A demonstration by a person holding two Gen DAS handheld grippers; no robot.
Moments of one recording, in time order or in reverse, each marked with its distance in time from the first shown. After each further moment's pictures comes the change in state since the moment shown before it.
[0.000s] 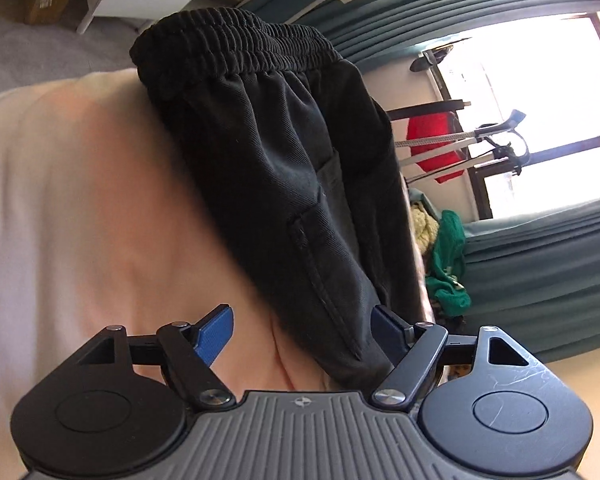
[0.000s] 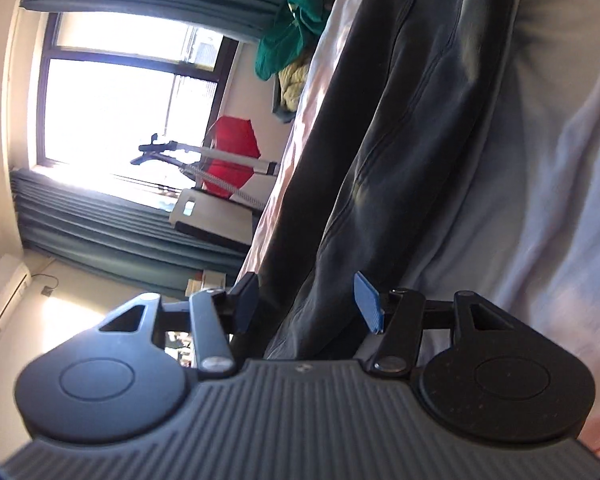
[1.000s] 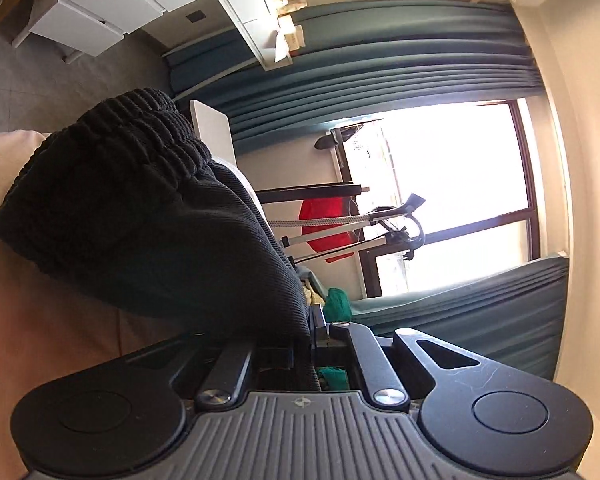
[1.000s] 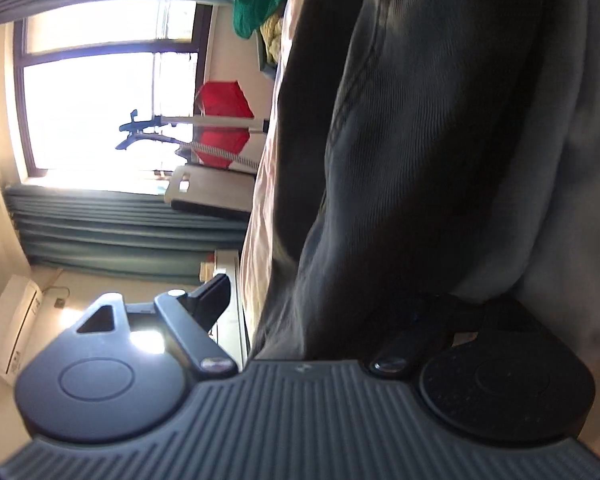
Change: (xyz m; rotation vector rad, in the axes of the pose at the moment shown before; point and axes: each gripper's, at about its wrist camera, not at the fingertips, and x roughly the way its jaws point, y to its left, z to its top) left arm 0.032 -0.032 0.056 -0.075 -0.215 -0.368; right arm 0.119 0.012 -0.021 0.130 0.041 0.007
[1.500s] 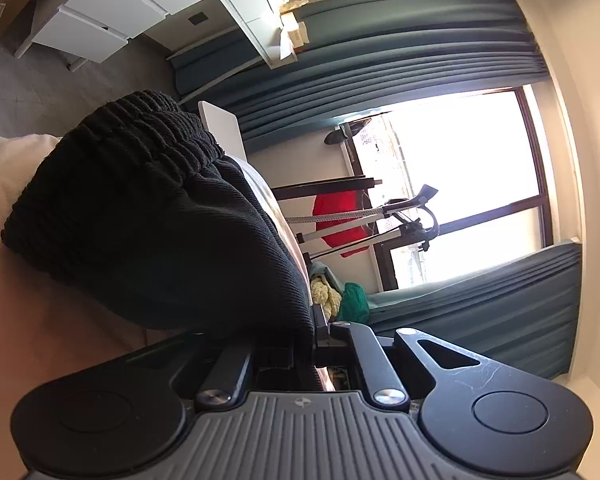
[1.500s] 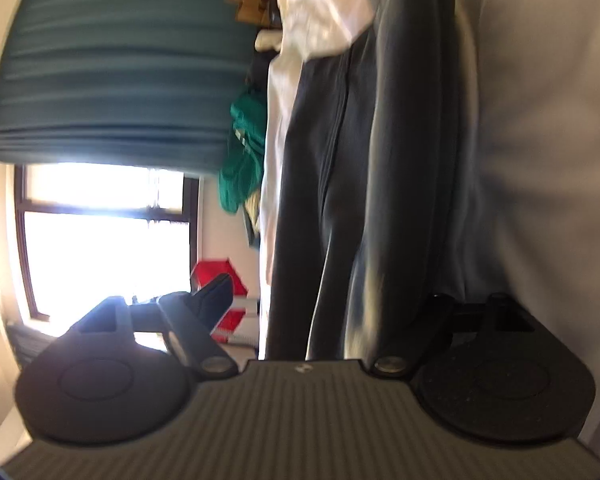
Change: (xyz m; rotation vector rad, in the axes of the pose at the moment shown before) left arm -0.033 0.015 0.000 0.051 0.012 0.044; right arm -0.099 -0.045 0.130 0.108 -0.454 -0.005
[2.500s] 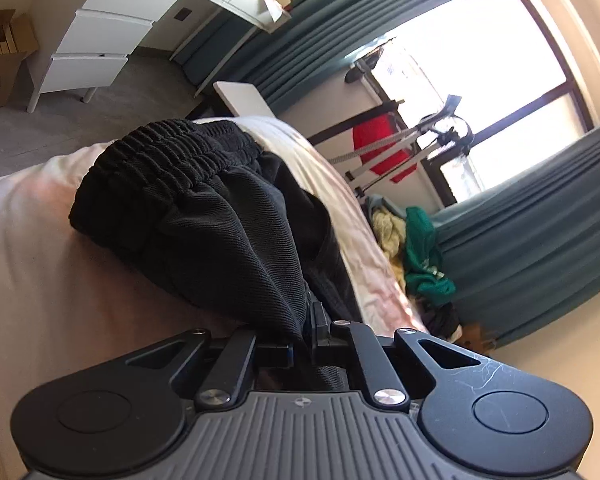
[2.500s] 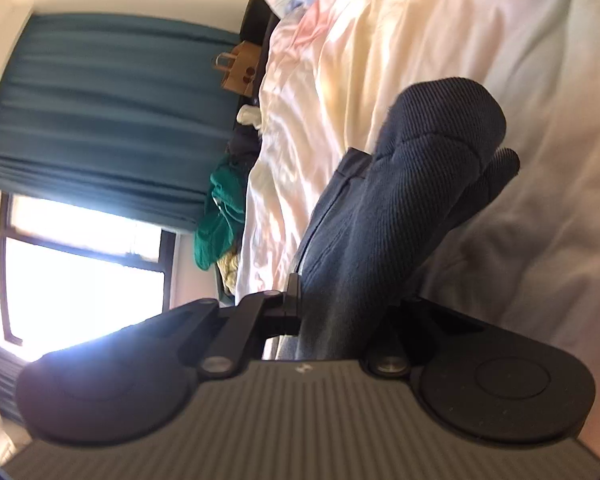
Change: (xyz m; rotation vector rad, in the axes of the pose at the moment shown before) left arm -0.083 -0.045 -0.061 0.278 0.179 0.232; right arm -0.152 0.002 0.065 -0.056 -0.151 -0.097
